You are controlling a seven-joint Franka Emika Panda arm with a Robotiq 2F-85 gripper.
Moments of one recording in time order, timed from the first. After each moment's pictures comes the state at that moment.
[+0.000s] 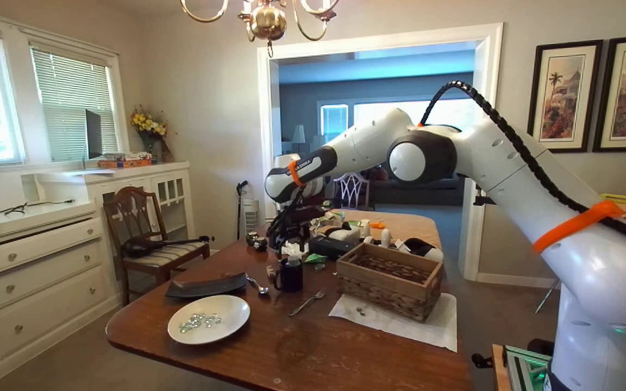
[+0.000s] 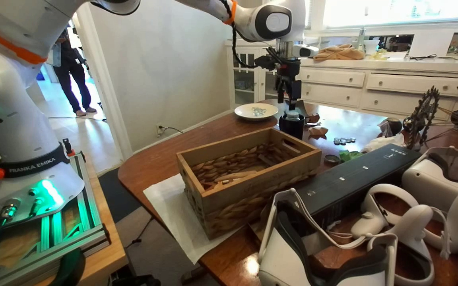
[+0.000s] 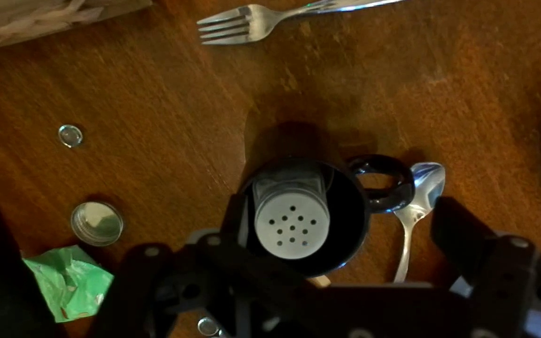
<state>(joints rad) -0.20 0.77 -0.14 -1.23 0.06 2.02 0.10</state>
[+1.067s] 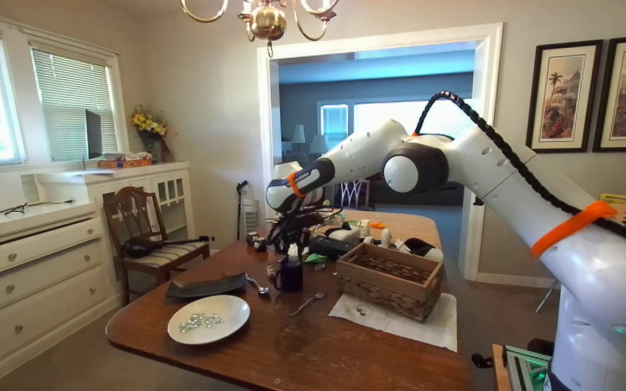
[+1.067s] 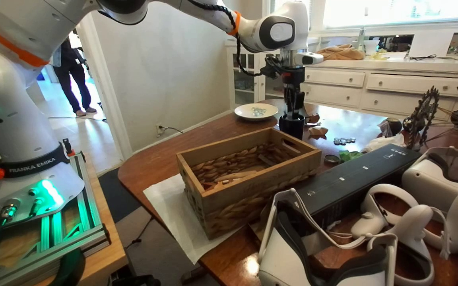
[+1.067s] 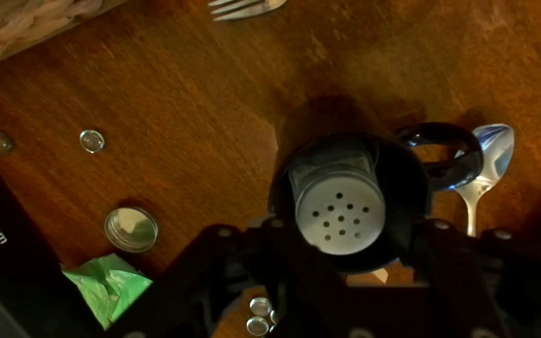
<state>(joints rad) -0.20 0.84 -0.17 -1.18 0.03 2.06 0.23</state>
